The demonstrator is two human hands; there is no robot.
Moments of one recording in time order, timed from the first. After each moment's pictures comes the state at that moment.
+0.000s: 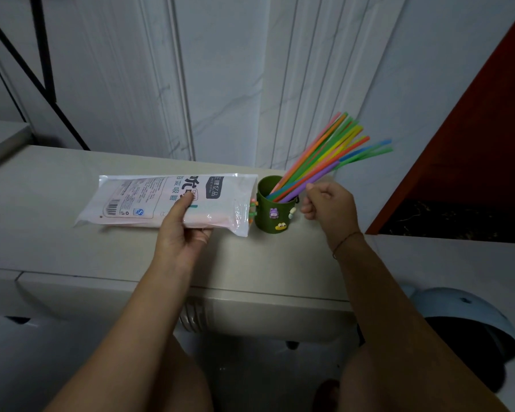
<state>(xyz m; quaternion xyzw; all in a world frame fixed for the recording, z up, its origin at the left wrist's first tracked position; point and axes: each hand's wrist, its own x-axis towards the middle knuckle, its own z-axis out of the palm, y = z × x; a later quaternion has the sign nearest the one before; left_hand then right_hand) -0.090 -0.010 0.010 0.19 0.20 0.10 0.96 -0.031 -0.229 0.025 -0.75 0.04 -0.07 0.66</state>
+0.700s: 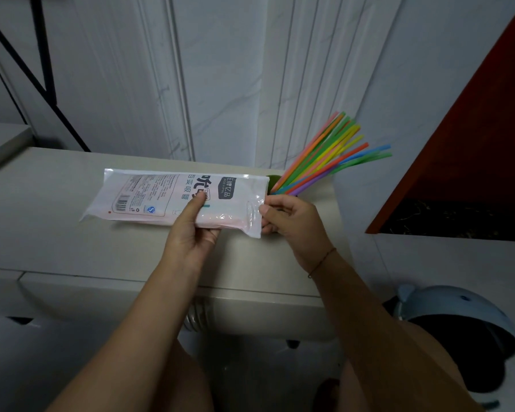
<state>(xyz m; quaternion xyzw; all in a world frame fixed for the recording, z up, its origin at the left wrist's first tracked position) -0.087 -0.024 0.011 0.22 0.17 0.09 0.96 -0.076 -0.186 0.029 -0.69 -0.09 0.04 0.72</state>
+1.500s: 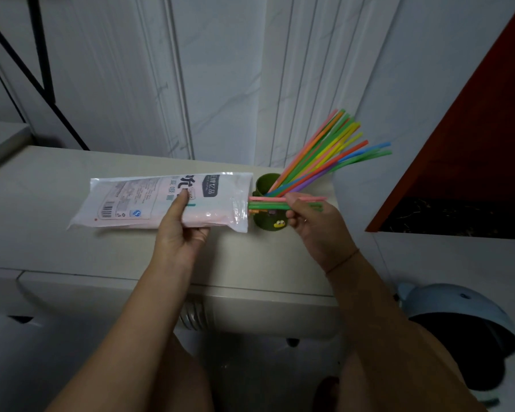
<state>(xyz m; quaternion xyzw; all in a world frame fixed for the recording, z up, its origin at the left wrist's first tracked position) -0.090 -0.008 0.007 0.18 0.22 0.11 0.95 -0.068 -0.213 0.028 -0.54 0.01 0.07 0.84</state>
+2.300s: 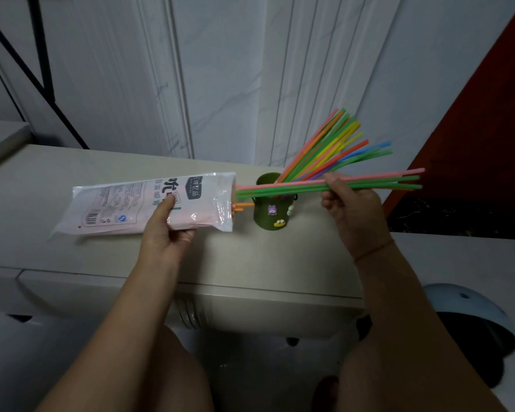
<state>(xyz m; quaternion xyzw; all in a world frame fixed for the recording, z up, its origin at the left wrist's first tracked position) -0.090 0.013 -0.002 0.20 0.23 0.12 0.94 -0.060 -0.245 0.055 -0.55 0.01 -0.06 0.83</state>
